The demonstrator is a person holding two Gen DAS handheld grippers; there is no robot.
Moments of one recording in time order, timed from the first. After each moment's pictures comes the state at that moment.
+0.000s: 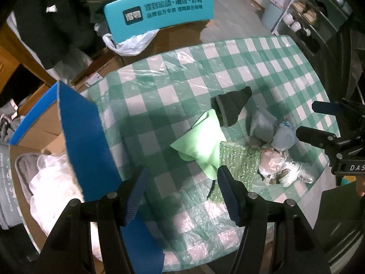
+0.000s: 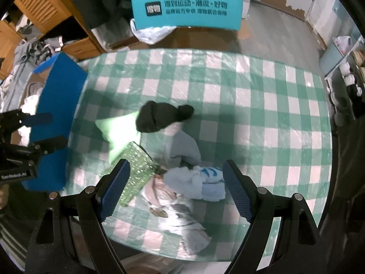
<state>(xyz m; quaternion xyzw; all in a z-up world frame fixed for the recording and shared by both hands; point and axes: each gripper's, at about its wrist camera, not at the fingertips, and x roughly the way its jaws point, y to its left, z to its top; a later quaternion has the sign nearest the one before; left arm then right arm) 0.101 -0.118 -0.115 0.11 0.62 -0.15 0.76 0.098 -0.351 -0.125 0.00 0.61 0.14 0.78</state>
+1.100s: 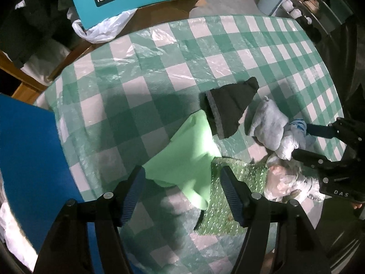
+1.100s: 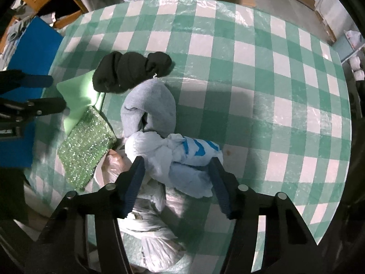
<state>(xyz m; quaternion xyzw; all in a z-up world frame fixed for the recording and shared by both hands) 0.135 -0.153 -0.180 0.10 0.66 -0.17 0.72 0.103 -0.378 -0.197 -0.03 0.65 0.15 0.74</state>
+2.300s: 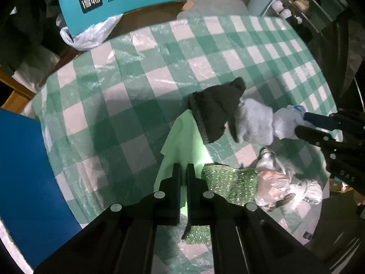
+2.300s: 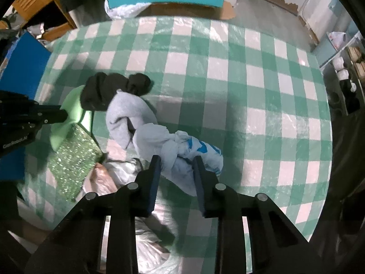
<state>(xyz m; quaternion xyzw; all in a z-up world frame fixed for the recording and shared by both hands) 0.131 -0.163 -0.183 0.10 0.64 -0.20 0.73 0.099 -0.384 -0.177 -0.04 0.62 0.10 0.78</state>
